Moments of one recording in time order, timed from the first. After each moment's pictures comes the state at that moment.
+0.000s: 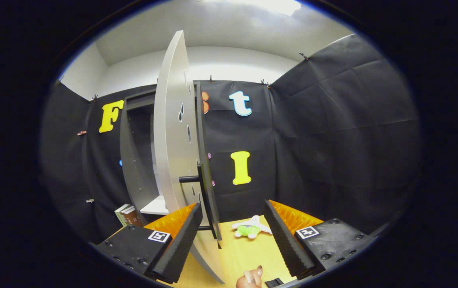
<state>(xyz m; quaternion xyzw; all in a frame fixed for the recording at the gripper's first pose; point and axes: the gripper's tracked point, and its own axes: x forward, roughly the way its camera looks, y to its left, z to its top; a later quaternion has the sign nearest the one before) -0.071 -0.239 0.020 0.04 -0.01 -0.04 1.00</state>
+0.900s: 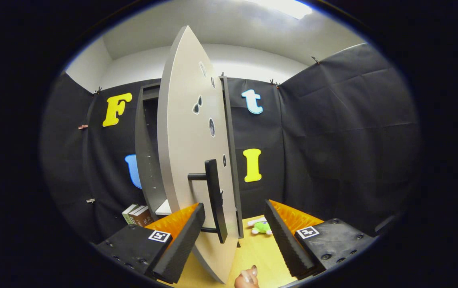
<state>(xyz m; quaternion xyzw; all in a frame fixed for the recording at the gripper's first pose) -0.062 -0.114 0.010 0.03 -0.02 -0.07 1.00</state>
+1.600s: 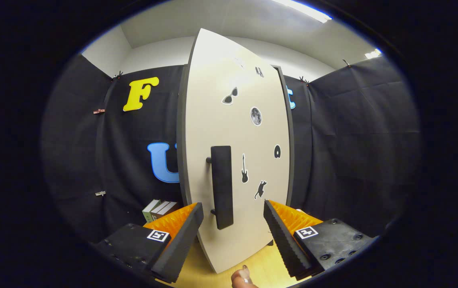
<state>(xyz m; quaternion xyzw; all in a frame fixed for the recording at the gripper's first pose) -0.010 0.052 -0.024 0.01 0.01 -0.01 1.00</state>
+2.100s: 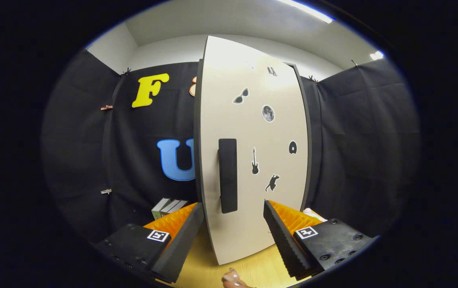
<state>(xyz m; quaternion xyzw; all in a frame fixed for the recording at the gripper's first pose) 0.001 0.086 -0.040 0.00 0.02 0.01 1.00</state>
